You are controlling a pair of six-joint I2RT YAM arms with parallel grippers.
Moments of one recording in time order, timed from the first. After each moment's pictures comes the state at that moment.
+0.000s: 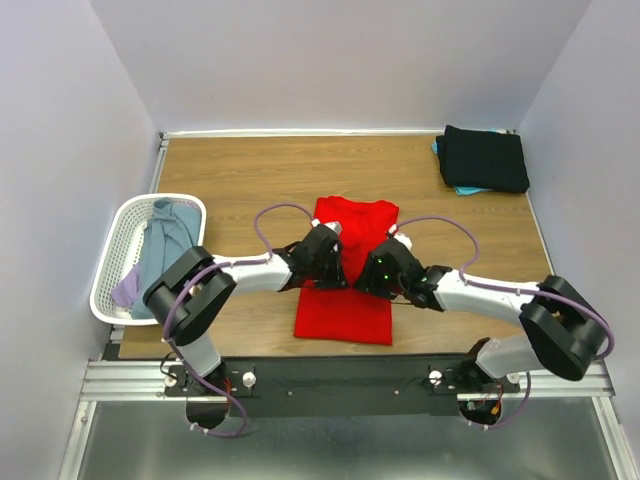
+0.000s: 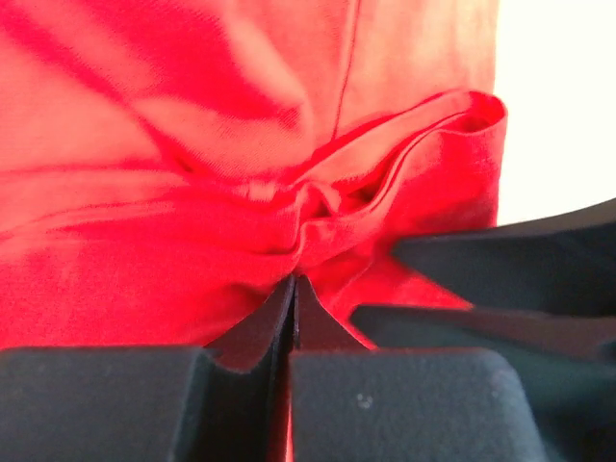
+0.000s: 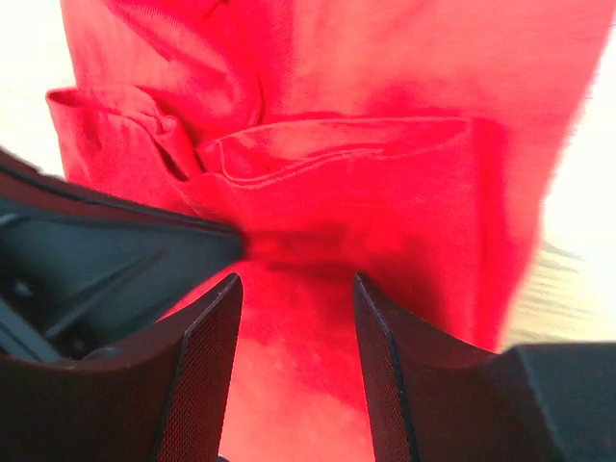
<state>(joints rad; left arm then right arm) -0.81 1.70 0.83 0.02 0.17 -0.82 0.80 1.39 0.60 -0.06 0.12 0.90</state>
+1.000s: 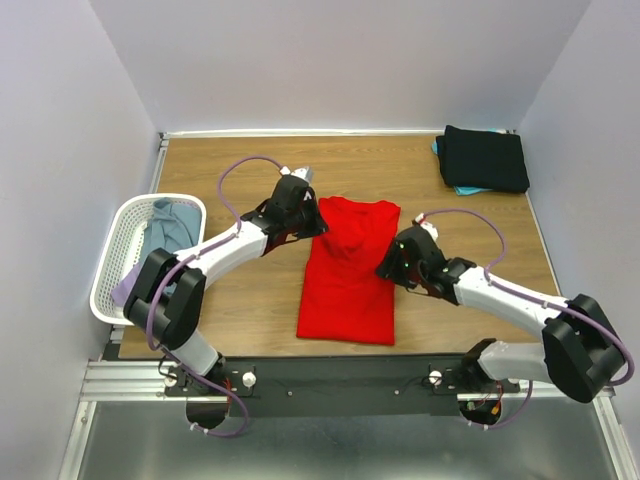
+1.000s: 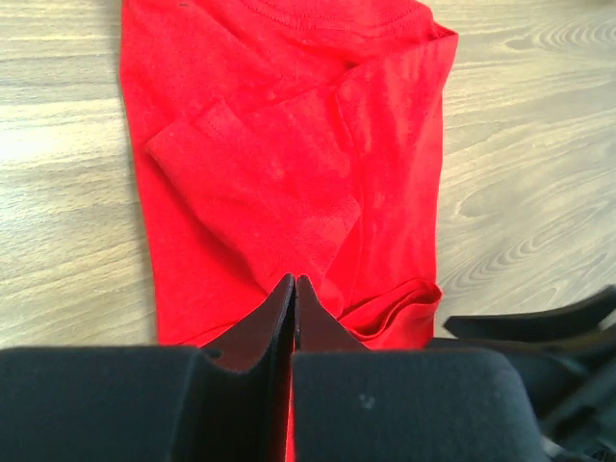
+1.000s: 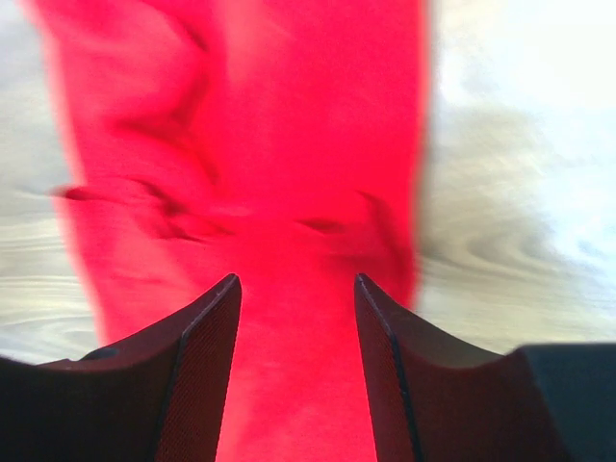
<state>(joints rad) -0.57 1.59 1.04 -0.11 0.12 -0.66 0.65 1.25 0.58 -0.19 0.16 0.87</state>
